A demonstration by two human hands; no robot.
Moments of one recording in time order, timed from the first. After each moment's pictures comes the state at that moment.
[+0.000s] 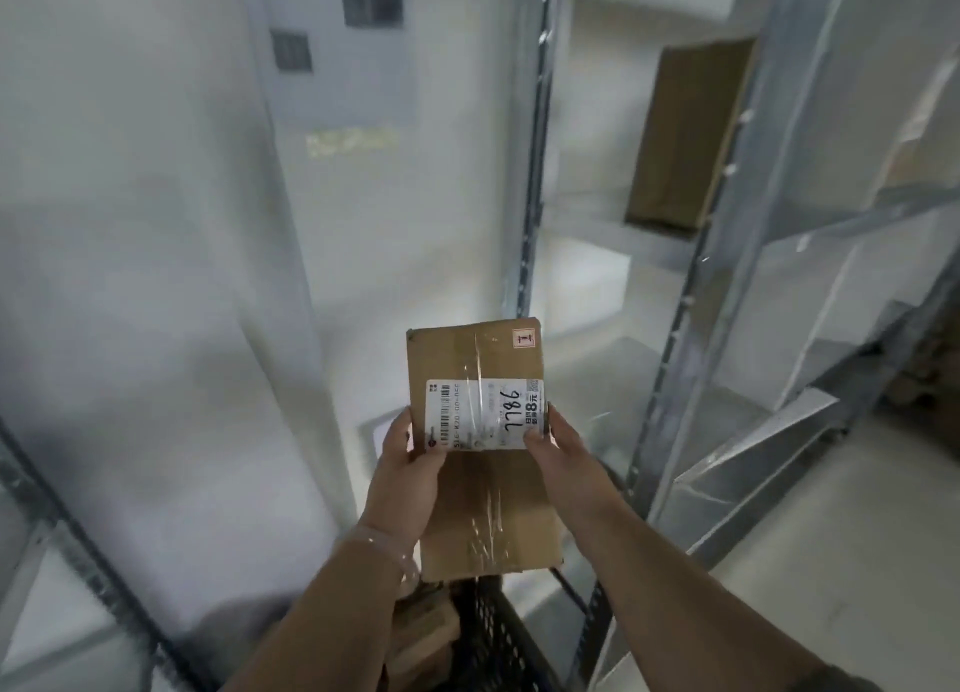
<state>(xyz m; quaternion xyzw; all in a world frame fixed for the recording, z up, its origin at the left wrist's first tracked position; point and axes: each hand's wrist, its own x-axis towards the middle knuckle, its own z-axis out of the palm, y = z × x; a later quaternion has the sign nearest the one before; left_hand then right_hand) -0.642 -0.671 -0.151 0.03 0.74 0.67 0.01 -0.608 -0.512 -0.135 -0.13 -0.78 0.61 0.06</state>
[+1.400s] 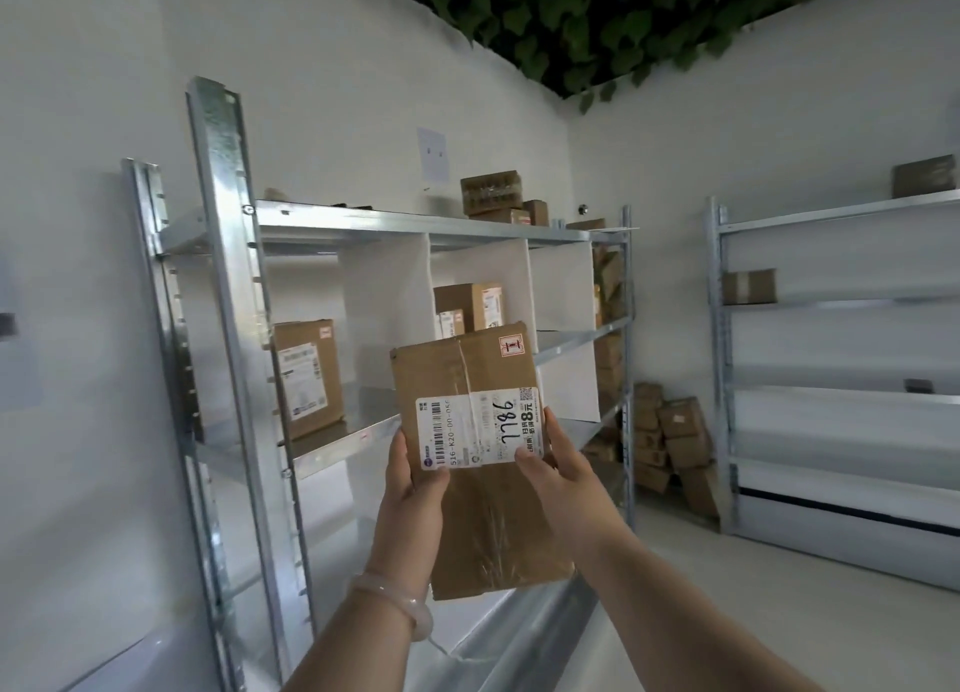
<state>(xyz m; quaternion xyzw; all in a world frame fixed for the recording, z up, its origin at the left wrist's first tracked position) -0.398 -0.218 0.034 0.27 0.66 0.70 -0.01 -0.324 -0.086 0.033 -0.08 -0.72 0.60 0.35</state>
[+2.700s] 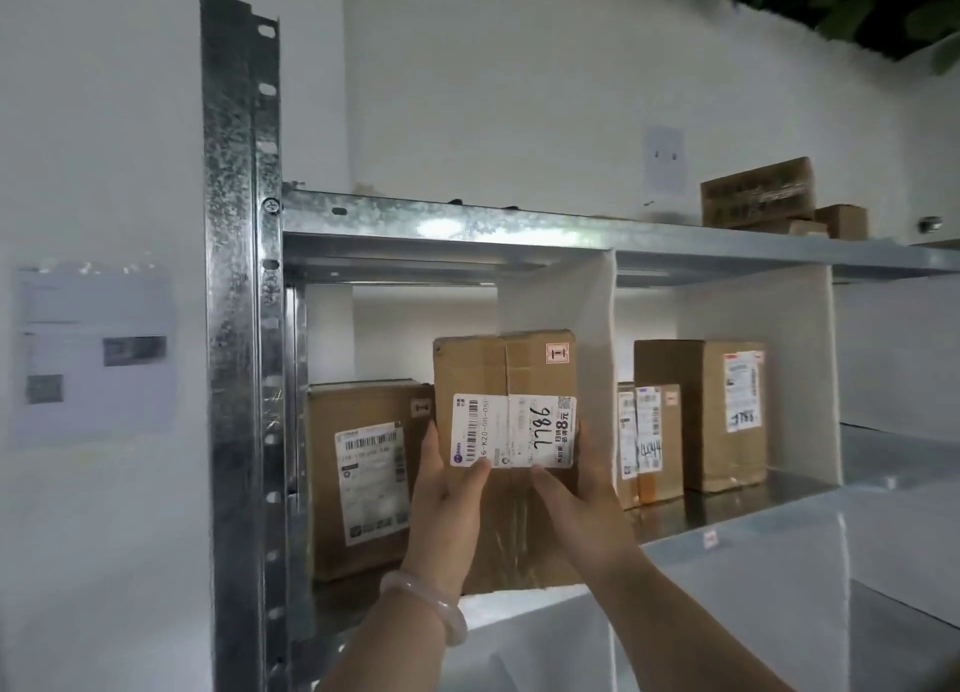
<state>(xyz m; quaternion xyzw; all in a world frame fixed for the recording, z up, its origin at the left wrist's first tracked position) -0.730 -0.107 0.099 0.17 0.66 0.70 -0.23 -0.754 0.030 0.084 0.11 -0.75 0.59 0.27</state>
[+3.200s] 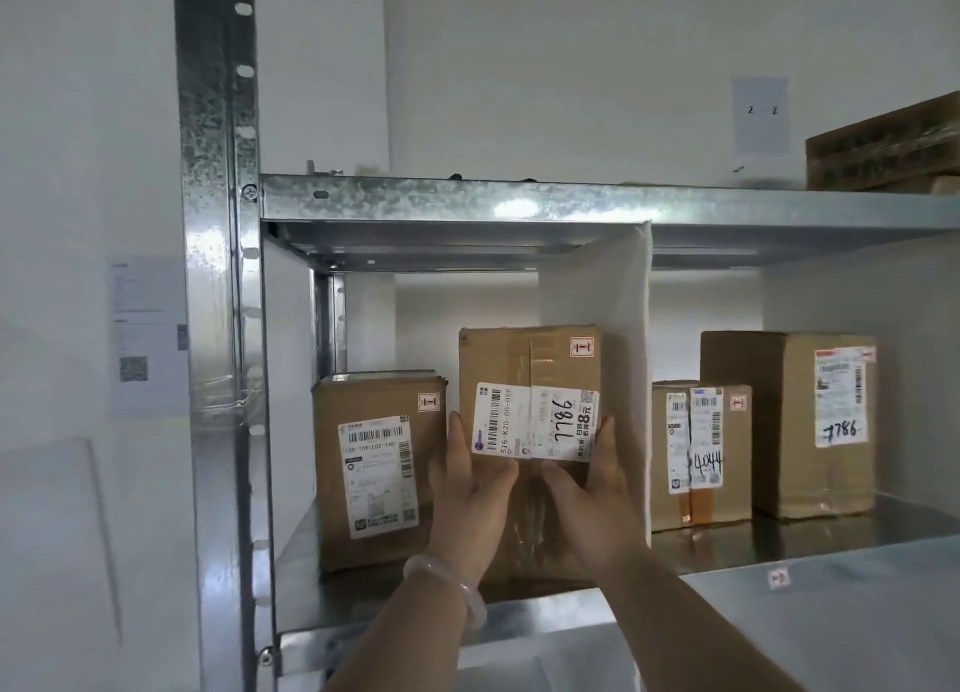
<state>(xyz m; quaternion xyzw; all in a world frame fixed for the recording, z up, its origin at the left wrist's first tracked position) -0.767 -0.071 0.101 0.06 0.74 0.62 -0.25 -0.819 0.048 0.081 0.14 -0.75 0.60 0.23</state>
